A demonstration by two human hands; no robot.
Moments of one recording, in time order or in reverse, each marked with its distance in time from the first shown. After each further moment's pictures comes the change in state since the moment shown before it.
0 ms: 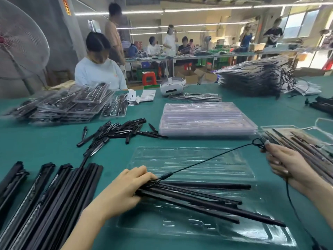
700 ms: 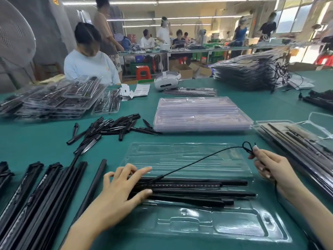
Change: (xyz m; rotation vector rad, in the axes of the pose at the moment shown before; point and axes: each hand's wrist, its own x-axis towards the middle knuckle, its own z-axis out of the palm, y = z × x) left_hand -0.012 0.019 0.005 -0.036 0.053 -0.207; right_hand -0.007 0.035 0.014 -0.169 0.109 -0.091
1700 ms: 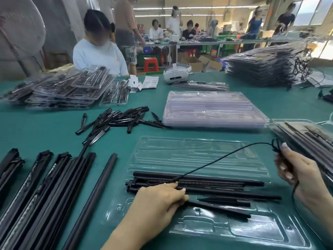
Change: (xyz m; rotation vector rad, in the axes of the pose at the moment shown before) left_hand -0.001 0.050 0.025 -0.142 0.168 0.259; right_hand -0.008 -0.010 0.006 0.245 0.110 0.014
